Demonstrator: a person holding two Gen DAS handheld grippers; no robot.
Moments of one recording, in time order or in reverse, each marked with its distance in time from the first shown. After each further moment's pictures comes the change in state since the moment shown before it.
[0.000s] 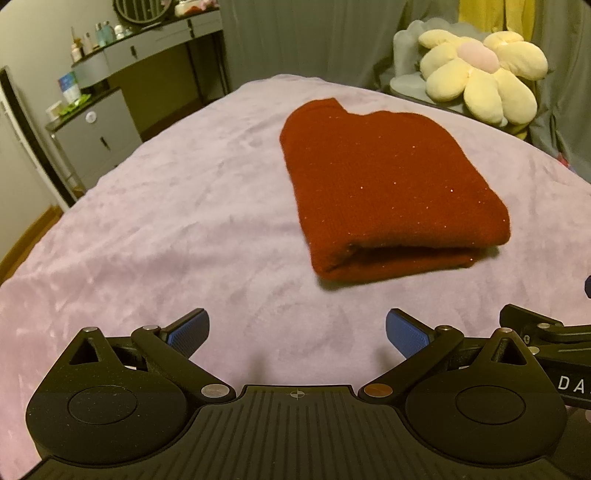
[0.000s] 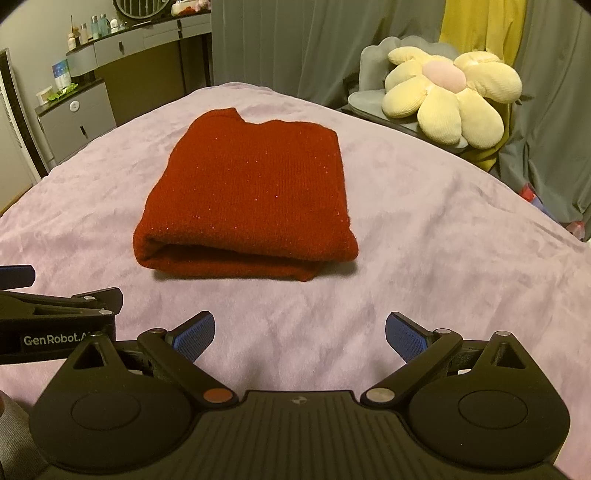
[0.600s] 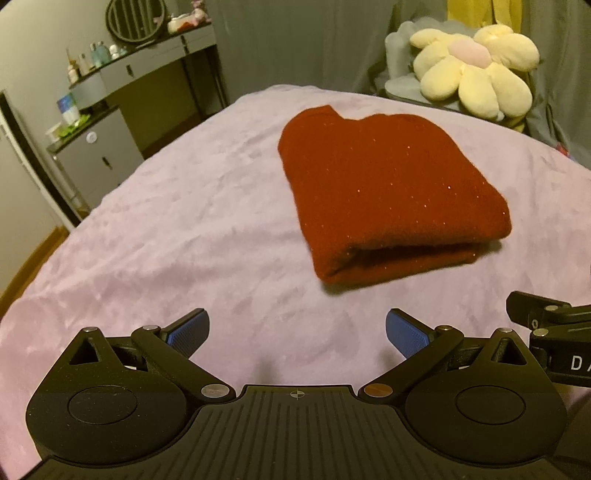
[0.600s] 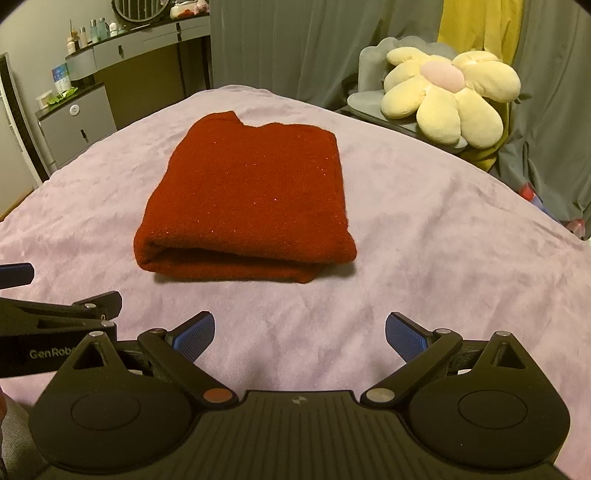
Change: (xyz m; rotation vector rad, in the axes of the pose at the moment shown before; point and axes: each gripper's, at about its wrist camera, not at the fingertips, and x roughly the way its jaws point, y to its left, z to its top) left arm -0.003 -0.006 -0.004 0.056 -0.032 0.029; right arm -0.003 -0.002 0.001 0.010 -0.005 0.006
